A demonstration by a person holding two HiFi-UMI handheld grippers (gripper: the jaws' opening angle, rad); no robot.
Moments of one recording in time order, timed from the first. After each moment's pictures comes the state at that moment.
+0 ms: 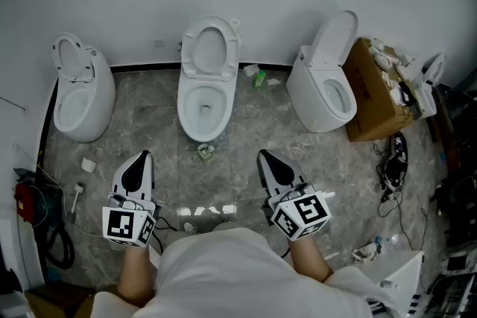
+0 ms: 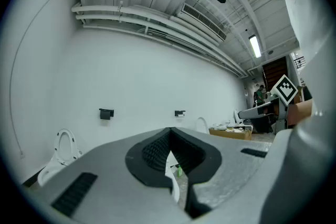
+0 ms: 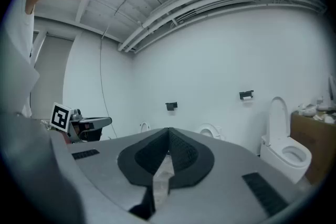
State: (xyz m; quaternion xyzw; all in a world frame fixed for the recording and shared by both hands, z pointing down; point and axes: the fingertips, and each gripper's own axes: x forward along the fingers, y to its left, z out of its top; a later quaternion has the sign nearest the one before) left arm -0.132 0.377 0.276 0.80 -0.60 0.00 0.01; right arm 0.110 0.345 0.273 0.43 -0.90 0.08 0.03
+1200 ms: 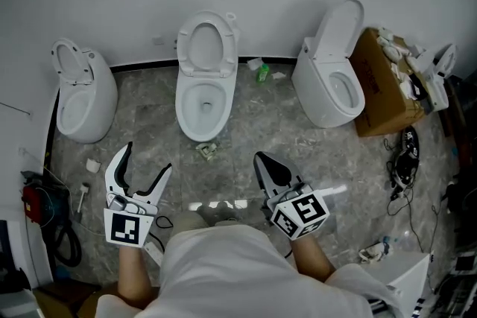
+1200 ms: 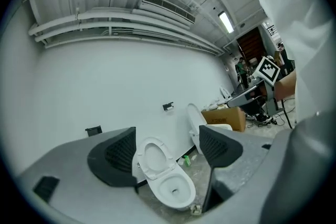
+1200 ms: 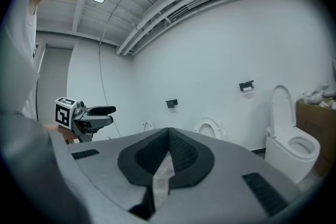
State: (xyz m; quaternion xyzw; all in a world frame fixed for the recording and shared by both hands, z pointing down) left arm -0.050 0.333 0.270 0.82 -0.55 0.12 -0.10; right arm 0.163 0.304 0.307 0.41 -0.90 0.12 0.02
